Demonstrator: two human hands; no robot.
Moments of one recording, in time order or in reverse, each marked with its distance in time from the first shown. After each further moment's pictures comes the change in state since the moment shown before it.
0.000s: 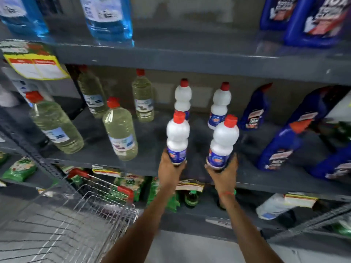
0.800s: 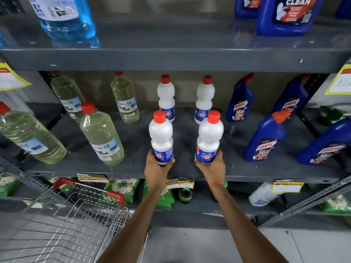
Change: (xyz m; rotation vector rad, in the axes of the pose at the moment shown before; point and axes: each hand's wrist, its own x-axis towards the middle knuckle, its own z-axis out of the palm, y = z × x) left_hand 0.001 0.000 0.004 0.078 0.084 0.081; right_hand 0.012 -0.003 -0.008 0.024 -0.031 0.100
